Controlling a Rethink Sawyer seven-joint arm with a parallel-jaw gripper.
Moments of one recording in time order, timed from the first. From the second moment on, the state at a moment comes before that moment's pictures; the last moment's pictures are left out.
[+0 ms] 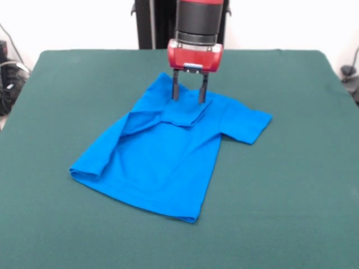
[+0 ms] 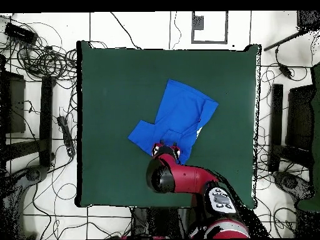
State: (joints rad) arm -0.21 -0.53 -0.05 1.96 -0.21 -0.17 1.87
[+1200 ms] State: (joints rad) arm -0.20 -0.52 -0.04 1.95 -0.21 -0.17 1.87
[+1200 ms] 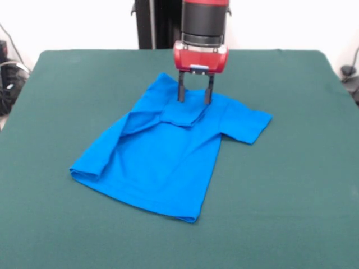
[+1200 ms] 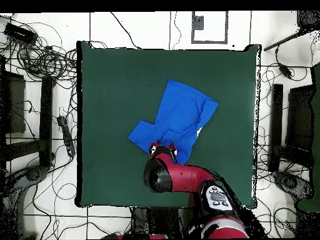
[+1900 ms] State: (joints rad) arm -0.19 -0.44 -0.04 1.93 -0.21 -0.18 1.87
